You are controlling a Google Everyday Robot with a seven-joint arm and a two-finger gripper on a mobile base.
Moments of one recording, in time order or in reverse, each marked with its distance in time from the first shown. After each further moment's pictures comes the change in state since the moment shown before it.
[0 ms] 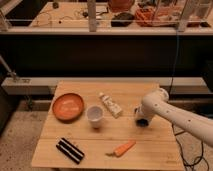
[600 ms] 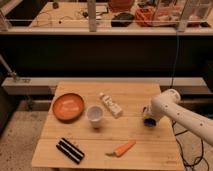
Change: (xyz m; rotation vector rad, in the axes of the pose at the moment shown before) arm 0.013 0.042 -0.008 -0.001 0.047 0.109
